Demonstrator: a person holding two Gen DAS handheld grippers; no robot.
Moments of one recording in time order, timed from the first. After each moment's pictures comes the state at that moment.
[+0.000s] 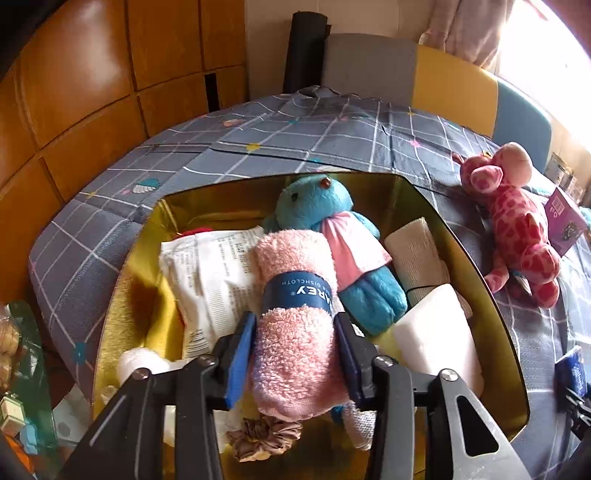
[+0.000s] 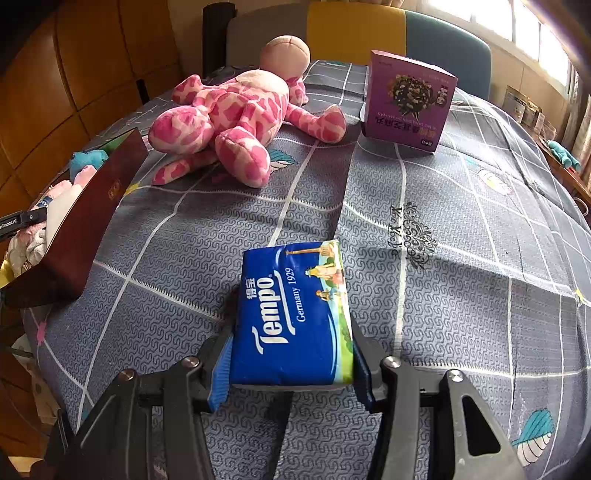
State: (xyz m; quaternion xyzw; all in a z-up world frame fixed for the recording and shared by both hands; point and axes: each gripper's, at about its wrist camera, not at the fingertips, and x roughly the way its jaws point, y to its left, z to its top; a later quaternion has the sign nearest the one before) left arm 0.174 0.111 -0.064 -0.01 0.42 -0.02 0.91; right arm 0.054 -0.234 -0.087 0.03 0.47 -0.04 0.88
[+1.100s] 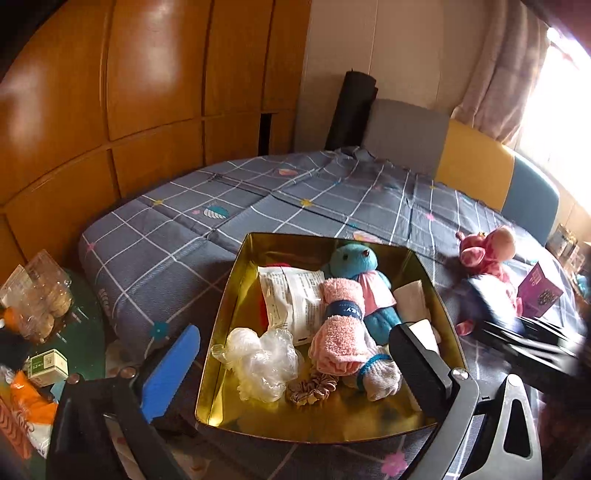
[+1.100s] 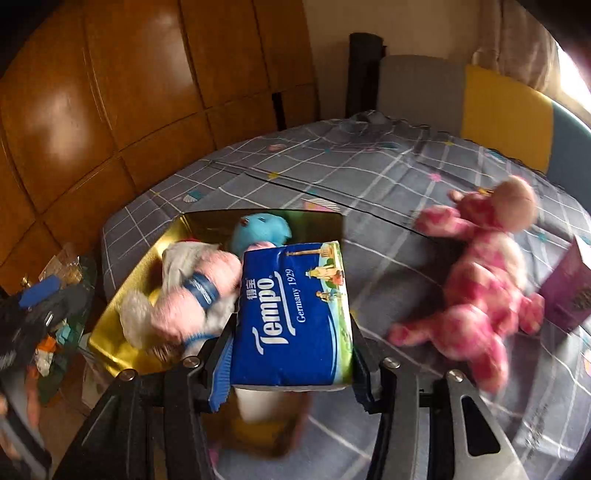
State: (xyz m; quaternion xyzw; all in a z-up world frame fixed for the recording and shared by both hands) left arm 0.089 0.170 0.016 -0.09 0.35 0.04 0.93; right arm 0.172 -0.043 -0.005 -0.03 0.41 0.18 0.89
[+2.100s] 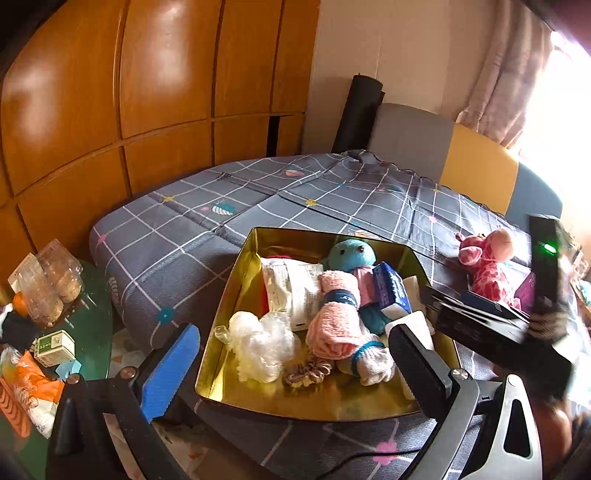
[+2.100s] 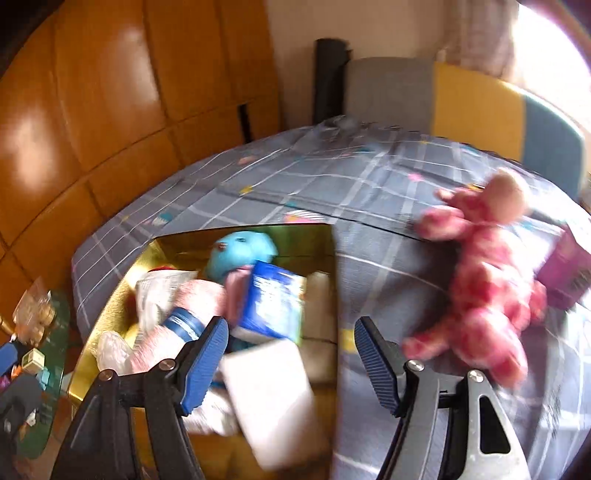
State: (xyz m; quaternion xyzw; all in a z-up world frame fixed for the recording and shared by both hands) left arm 0.065 0.153 0.020 -0.08 0.34 0.06 0.93; right arm 0.172 -0.037 -0.017 0.01 0.39 0.08 0.92
